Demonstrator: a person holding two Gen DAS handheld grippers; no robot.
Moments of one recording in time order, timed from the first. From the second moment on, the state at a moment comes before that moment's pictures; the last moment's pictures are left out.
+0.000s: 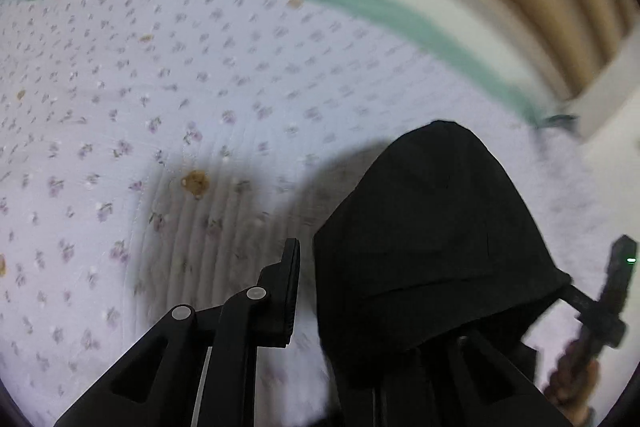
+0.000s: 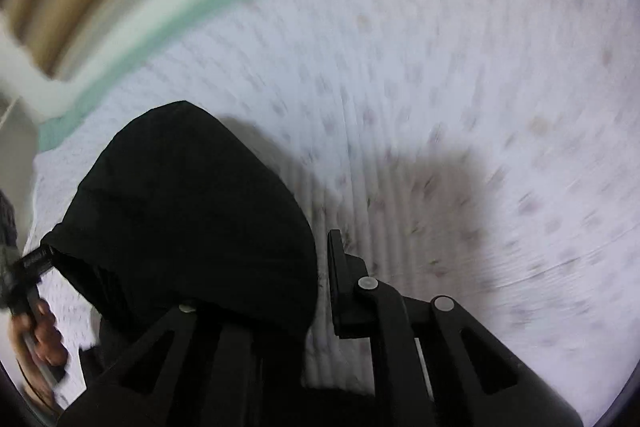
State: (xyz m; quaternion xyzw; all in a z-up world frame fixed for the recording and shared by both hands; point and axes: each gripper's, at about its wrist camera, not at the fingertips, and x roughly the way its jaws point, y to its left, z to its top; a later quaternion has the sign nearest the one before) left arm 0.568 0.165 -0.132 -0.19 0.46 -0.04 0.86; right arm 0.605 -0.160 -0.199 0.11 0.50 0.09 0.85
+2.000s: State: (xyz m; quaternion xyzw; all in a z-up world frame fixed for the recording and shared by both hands) left arm 0.566 0.123 -0.152 -0.17 0.50 -0.13 0.84; right arm 0.568 -0.103 -0.195 -0.01 0.55 0.17 0.82
